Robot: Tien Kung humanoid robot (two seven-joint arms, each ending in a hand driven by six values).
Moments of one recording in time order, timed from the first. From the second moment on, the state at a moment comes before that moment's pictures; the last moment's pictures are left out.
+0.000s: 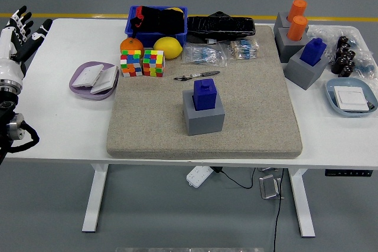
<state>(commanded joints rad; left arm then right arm) -0.61 0.40 -0.96 -0.75 0.70 0.30 -0.43 0.10 -0.37 1.99 0.18 -1.67 0.15 -0.22</state>
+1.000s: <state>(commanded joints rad) -0.63 0.41 -0.98 -0.76 0.70 0.30 -0.43 0.10 -0.37 2.00 0.18 -1.67 0.15 -0.22</state>
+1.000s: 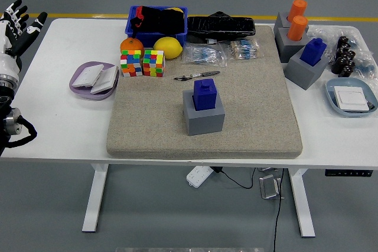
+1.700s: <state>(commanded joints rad) -0.62 0.41 -0.97 -0.76 0.70 0.30 -0.43 0.10 -0.36 2.00 0.18 -1.67 0.15 -0.22</state>
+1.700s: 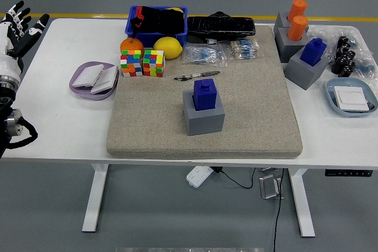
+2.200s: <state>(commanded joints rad) -0.62 0.41 -0.96 -0.76 0.69 0.30 -0.43 0.10 -0.37 1.99 0.18 -1.67 0.15 -0.22</state>
